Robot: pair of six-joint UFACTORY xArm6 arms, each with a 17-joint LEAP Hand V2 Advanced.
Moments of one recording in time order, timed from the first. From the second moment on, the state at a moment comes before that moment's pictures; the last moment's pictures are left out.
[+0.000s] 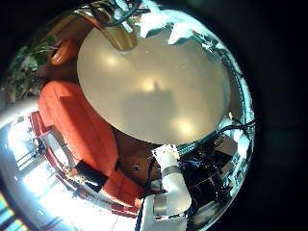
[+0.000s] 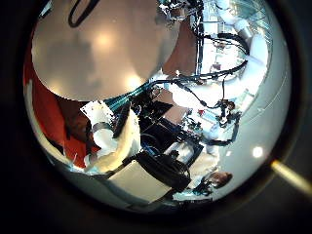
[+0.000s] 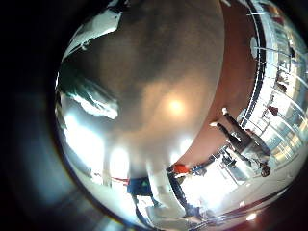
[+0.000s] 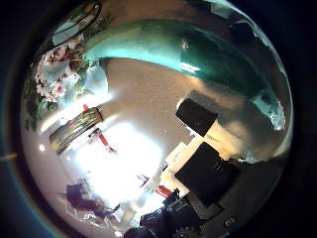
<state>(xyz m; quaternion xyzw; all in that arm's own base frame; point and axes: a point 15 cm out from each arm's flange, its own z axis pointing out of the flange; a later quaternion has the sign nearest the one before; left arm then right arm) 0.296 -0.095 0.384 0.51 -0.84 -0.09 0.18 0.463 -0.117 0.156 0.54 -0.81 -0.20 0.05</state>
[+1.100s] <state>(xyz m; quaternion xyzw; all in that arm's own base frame) 0.307 -0.100 0.386 0.51 -0.84 -0.09 0.18 0.496 -0.114 0.269 0.60 -0.77 -0.18 -0.10</state>
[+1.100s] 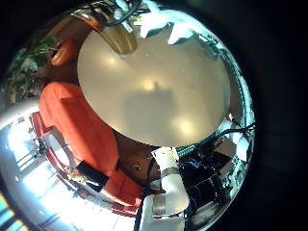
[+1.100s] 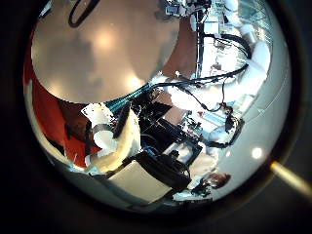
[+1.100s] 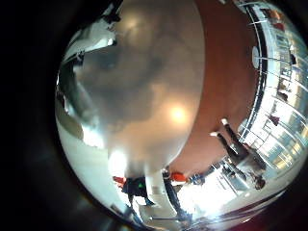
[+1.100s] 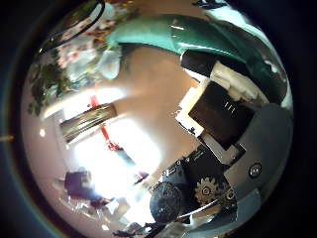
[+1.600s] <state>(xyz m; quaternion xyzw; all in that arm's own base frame) 0.337 -0.097 0.411 0.55 -0.82 -0.03 0.16 0.457 -0.085 0.444 0.62 -0.69 -0.19 -0.33</state>
